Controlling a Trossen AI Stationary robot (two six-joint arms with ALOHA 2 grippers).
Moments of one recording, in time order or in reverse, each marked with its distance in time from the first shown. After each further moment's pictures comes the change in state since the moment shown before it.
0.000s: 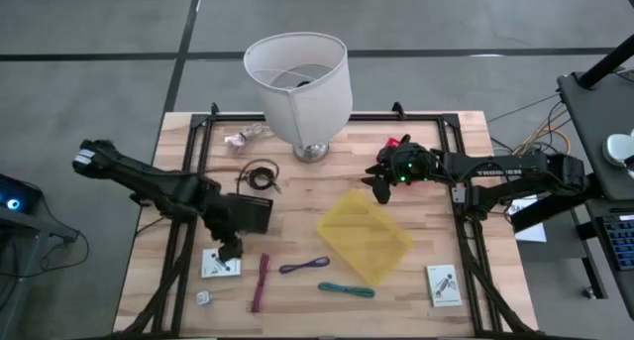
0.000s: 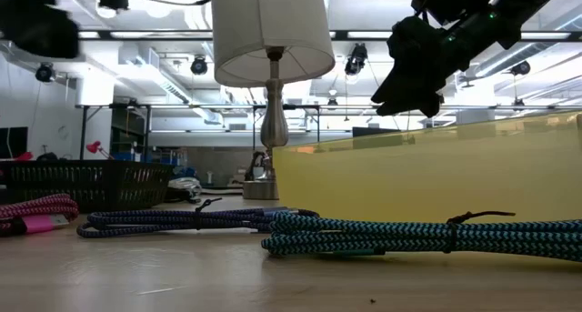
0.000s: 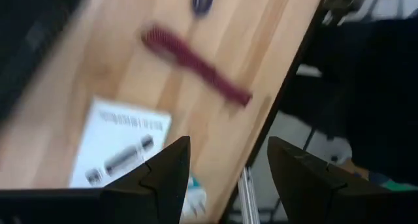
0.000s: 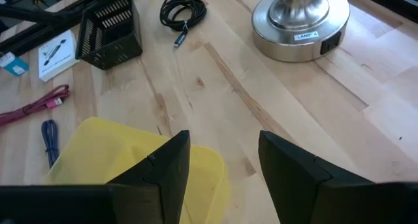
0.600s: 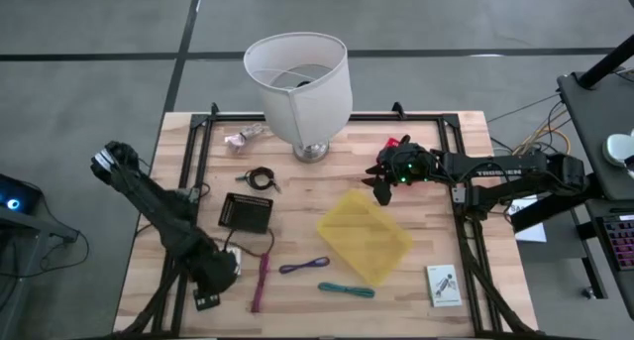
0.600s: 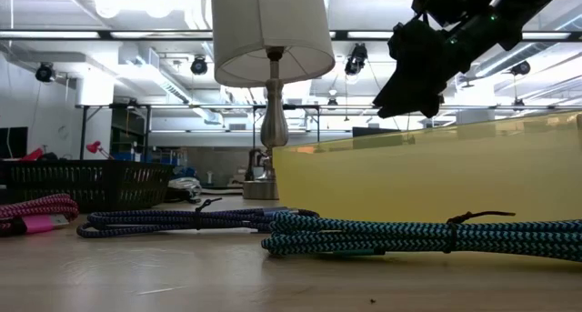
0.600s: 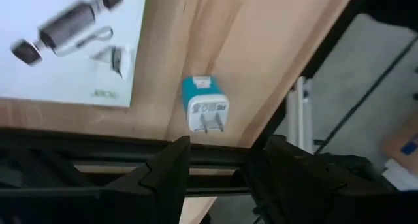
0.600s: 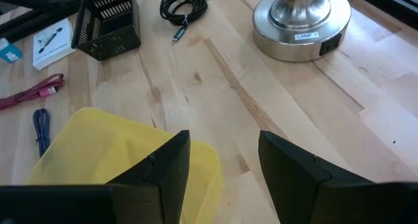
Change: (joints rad) left arm -0.445 0.237 -0.013 0.008 0.045 -0.284; right arm 0.000 0.000 -0.010 0.000 0.000 -0.052
